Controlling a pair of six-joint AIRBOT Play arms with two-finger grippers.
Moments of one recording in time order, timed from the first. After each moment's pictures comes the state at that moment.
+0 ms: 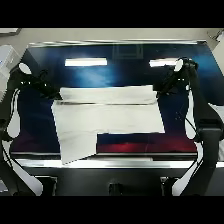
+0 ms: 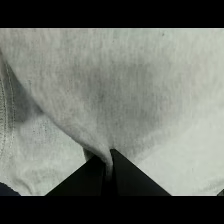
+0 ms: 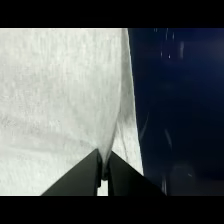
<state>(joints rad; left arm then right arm) 0.12 -2.03 2.00 1.18 -1.61 -1.49 -0.03 -2.02 2.03 -1.40 1.53 1.63</state>
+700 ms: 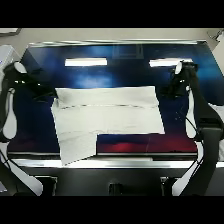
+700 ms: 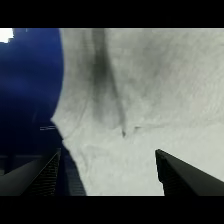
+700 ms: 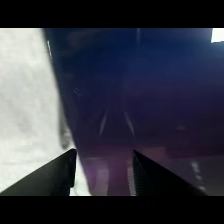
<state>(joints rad) 0.18 -1.96 2.01 1.33 -1.63 -1.59 -0.07 -2.01 2.02 -1.56 1.56 1.64</state>
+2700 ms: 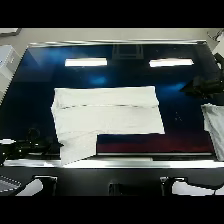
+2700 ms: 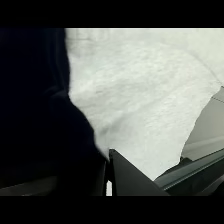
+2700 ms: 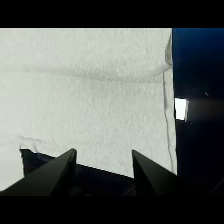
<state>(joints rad) 0.55 -1.15 0.36 0.72 -1.20 -0.95 -0.44 -1.49 1.61 -0.89 1.59 1.29</state>
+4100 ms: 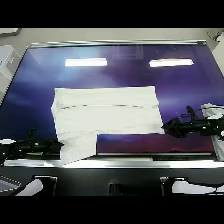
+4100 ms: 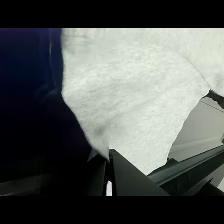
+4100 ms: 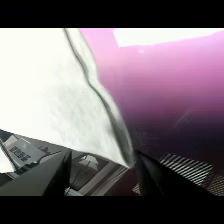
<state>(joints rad) 0.55 -1.15 0.36 0.70 -1.22 -0.99 -0.52 -1.53 0.86 -0.85 1.29 1.09</state>
